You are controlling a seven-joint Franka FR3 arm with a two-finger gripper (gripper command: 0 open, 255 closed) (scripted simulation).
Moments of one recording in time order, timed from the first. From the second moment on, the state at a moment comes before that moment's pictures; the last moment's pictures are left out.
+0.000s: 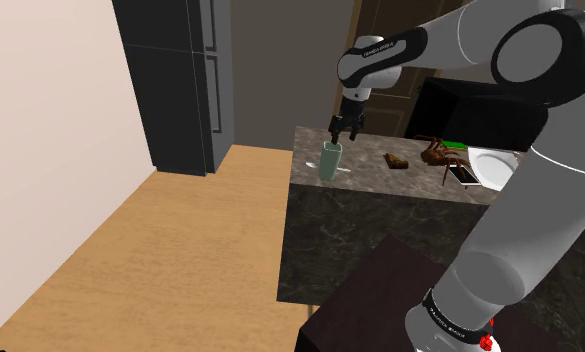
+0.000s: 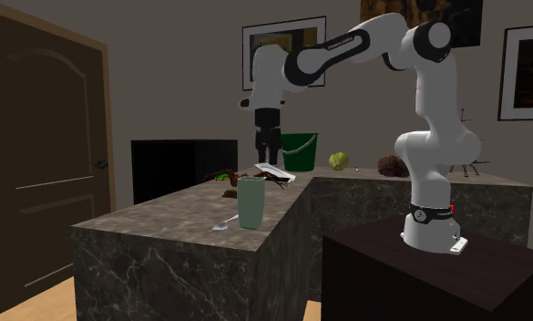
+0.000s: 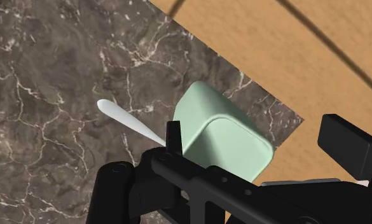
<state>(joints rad) -0.13 0.02 -0.30 -2.01 0.04 2.03 -0.24</state>
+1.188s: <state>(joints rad) -0.18 0.28 -0.31 -1.88 0.13 2.15 -0.33</state>
